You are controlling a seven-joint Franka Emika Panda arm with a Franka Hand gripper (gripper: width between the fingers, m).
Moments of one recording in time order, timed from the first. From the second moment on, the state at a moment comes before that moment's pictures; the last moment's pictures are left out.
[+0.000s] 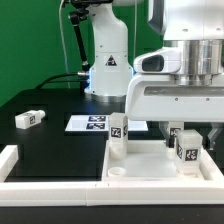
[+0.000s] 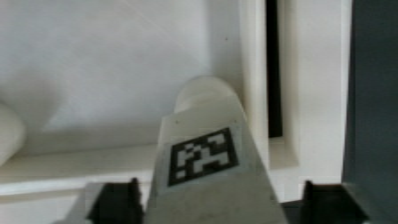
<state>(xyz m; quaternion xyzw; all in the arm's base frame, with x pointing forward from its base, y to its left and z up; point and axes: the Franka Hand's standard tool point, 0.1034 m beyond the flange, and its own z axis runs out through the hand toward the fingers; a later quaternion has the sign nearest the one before) 0.628 0.109 0.074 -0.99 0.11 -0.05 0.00</state>
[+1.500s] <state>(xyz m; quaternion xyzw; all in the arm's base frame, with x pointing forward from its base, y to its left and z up) 0.625 0.110 0.072 -0.68 0.72 -0.01 0.08</state>
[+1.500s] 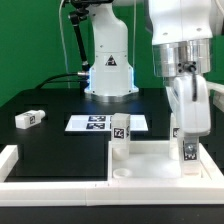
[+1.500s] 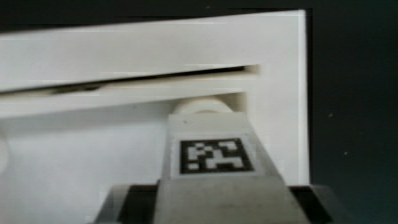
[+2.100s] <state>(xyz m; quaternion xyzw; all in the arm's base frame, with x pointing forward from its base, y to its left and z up) 0.629 0.116 0.071 -0.87 0.49 -0.06 0.07</state>
